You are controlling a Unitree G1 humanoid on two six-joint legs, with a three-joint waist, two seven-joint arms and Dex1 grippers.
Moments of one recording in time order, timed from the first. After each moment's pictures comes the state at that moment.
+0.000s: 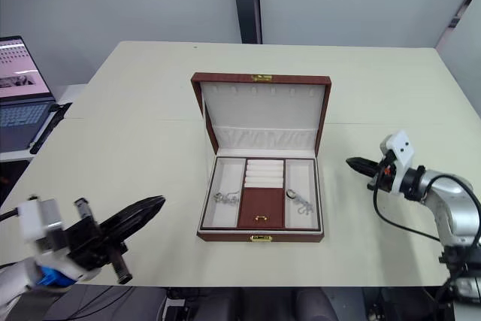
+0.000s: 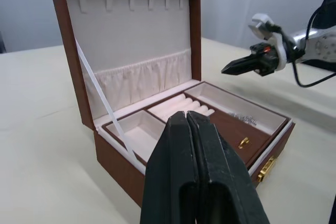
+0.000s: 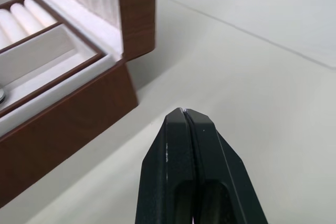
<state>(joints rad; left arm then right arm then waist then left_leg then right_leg) 0.55 0.53 0.57 -0.78 -0.86 0.26 -0.90 -0.39 -0.74 -0.13 0.20 0.39 0.36 1.03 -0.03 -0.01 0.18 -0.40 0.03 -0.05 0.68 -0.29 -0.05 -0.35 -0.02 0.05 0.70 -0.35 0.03</state>
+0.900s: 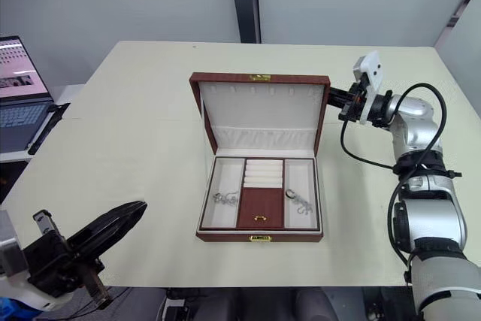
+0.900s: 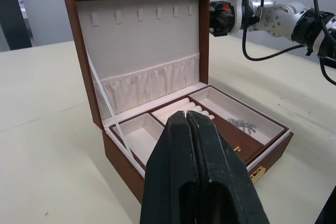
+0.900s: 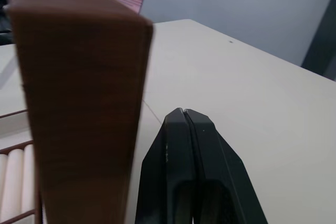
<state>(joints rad) 0.70 0.64 0.69 -0.99 -1.03 0.30 -0.64 -1.02 -0.53 -0.05 0.78 0.29 0.13 1.24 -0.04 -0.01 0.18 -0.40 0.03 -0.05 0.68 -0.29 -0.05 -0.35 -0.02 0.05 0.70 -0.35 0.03</state>
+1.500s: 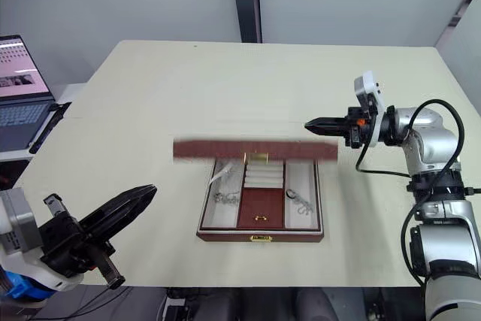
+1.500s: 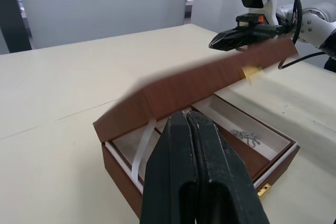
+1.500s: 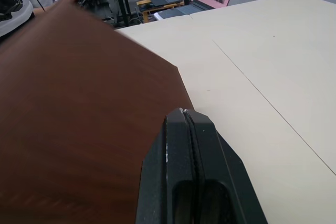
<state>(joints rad) 0.64 0.72 0.65 -1.01 -1.10 0.35 -0.50 -0.83 -0.65 -0.01 0.36 0.42 0.46 1.45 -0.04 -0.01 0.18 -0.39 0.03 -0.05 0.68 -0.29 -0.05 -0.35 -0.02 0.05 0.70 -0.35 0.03</state>
